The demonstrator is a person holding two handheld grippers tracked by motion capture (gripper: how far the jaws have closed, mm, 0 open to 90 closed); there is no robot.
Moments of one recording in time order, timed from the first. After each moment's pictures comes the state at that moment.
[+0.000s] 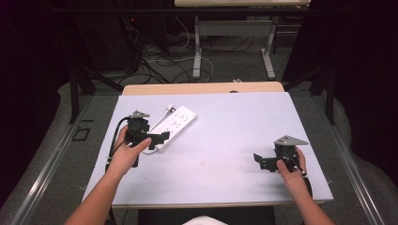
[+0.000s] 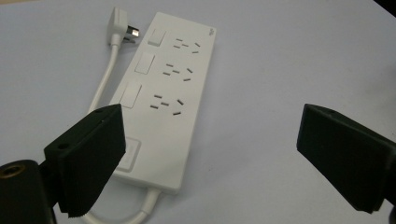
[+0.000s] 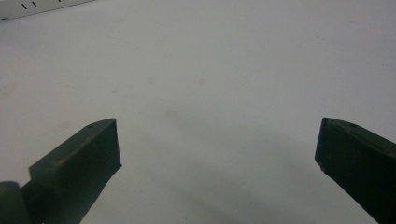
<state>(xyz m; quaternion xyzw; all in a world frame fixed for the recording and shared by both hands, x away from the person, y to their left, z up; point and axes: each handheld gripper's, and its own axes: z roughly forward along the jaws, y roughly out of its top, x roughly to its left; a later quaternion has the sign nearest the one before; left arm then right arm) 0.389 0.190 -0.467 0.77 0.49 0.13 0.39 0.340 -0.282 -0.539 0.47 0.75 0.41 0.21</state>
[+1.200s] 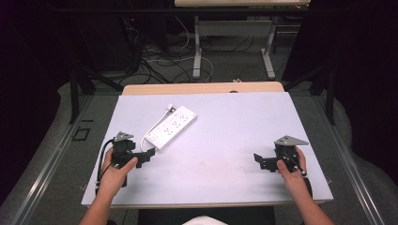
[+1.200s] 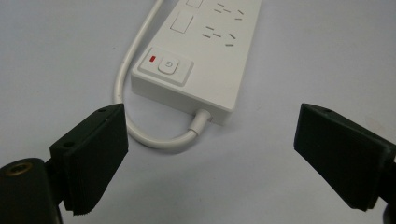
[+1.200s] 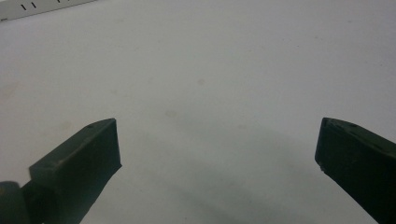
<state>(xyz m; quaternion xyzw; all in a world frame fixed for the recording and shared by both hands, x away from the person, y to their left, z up) 0.353 0.233 -0.520 0.74 0.53 0.14 0.39 0.340 -0.283 -0.539 0.47 0.75 0.41 0.22</state>
